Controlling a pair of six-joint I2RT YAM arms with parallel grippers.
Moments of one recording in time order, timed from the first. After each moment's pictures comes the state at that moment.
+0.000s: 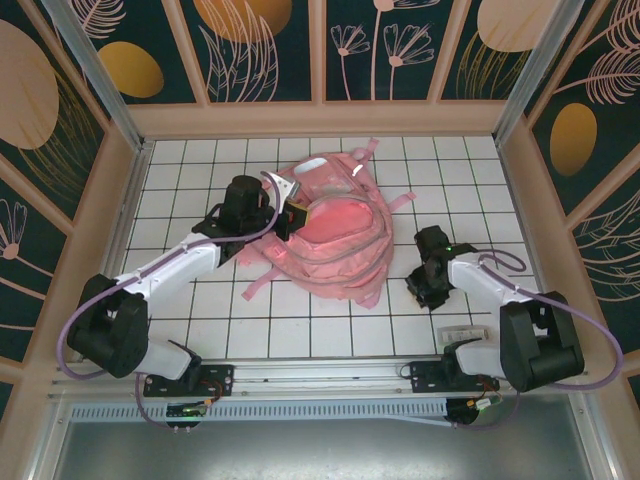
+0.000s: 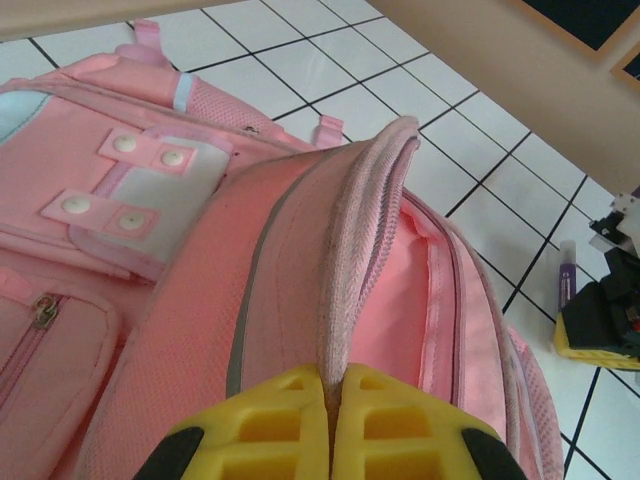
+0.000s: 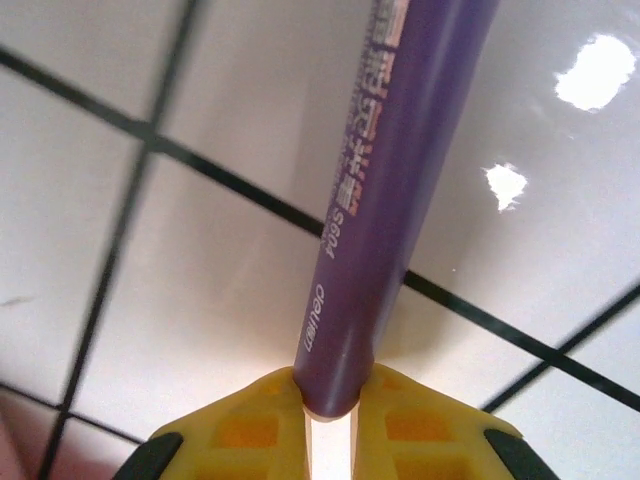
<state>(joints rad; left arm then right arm) -0.51 1.45 0.95 -0.01 0.44 -0.15 0.29 1.30 0.64 -0.78 -0.08 1.27</state>
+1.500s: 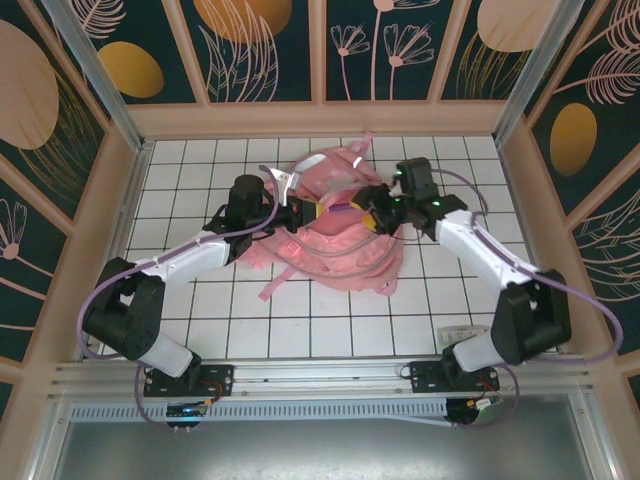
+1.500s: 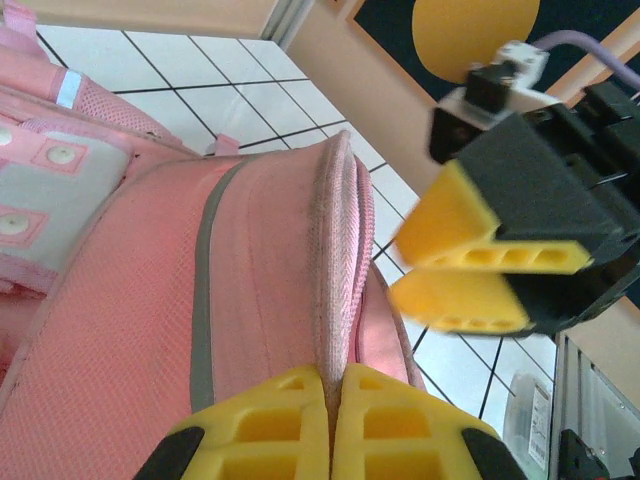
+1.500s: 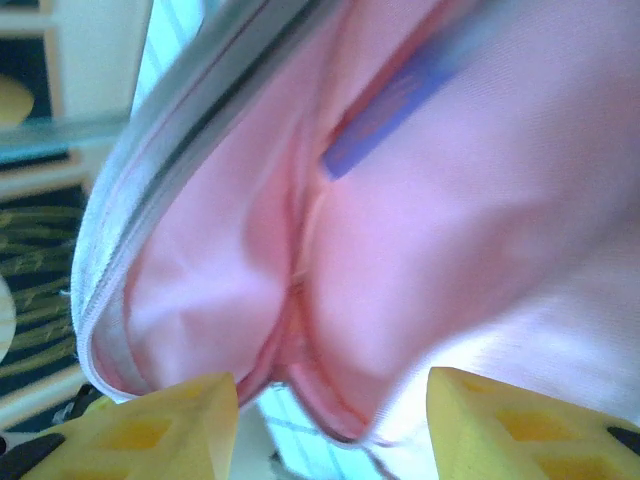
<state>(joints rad) -0.51 1.54 0.90 0.31 0.60 -0.44 0.37 1.40 1.09 -0.49 -0.45 1.14</state>
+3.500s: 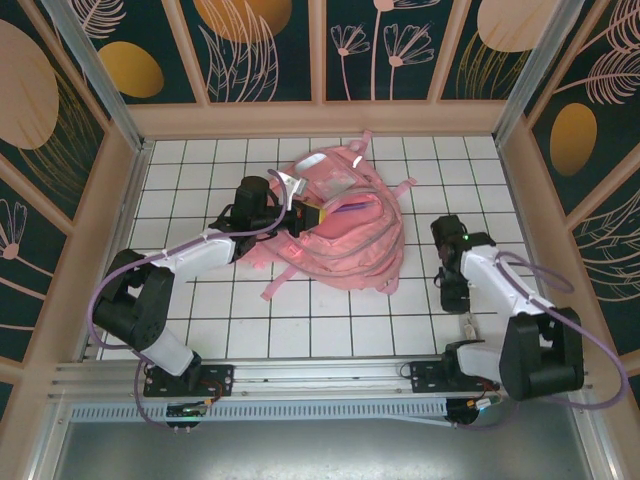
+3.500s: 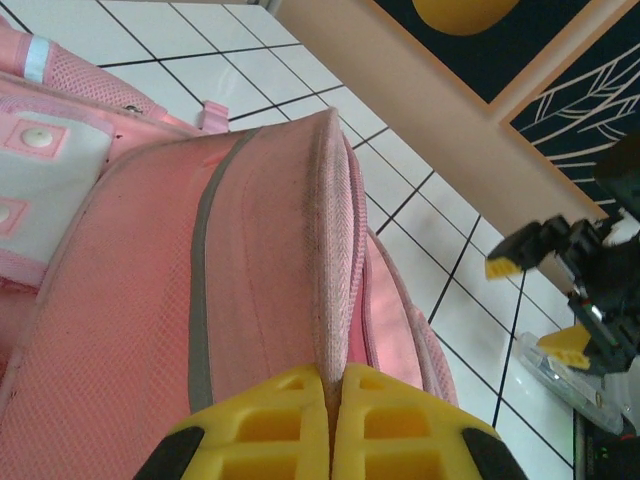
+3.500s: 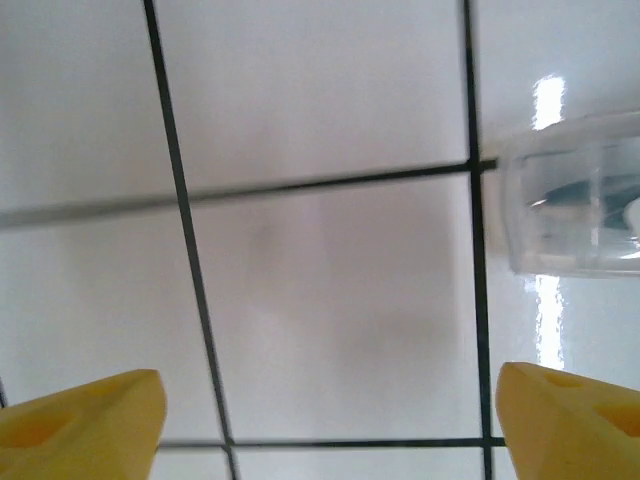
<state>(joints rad) -0.51 1.60 0.92 0.28 0.64 -0.34 0.16 1.26 0.77 -1.03 0.31 1.84</state>
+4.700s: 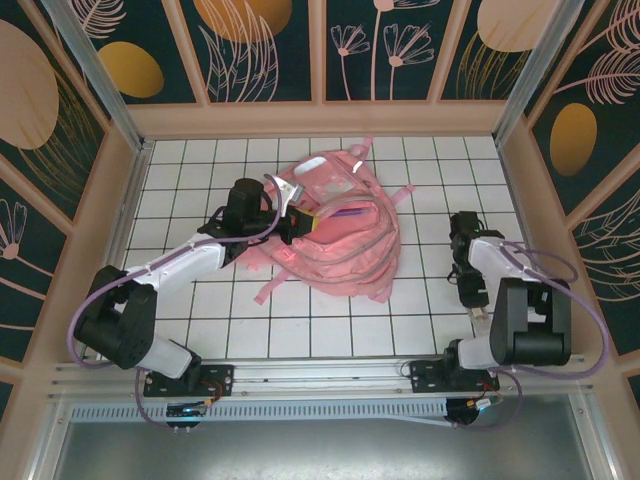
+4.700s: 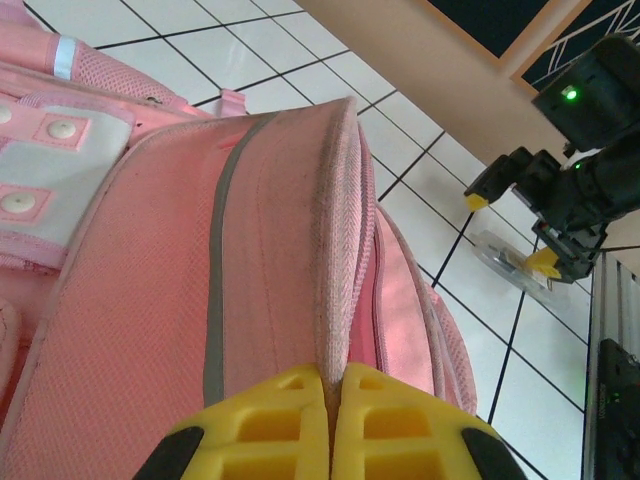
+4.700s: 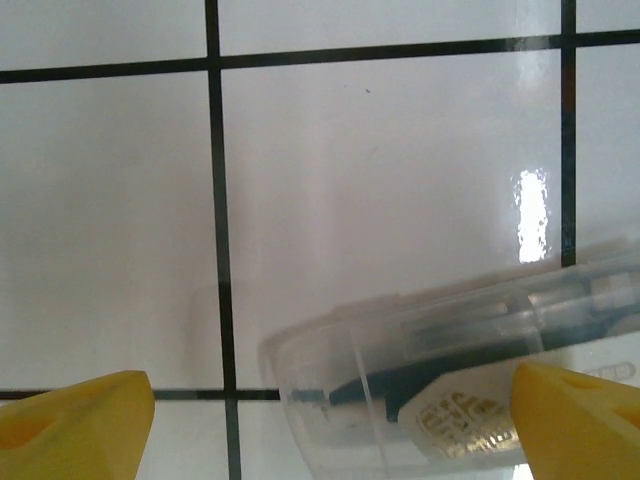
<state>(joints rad) -0.51 1.49 0.90 0.11 0.62 -0.22 -0.02 1.38 0.73 -0.80 0.38 1.52</state>
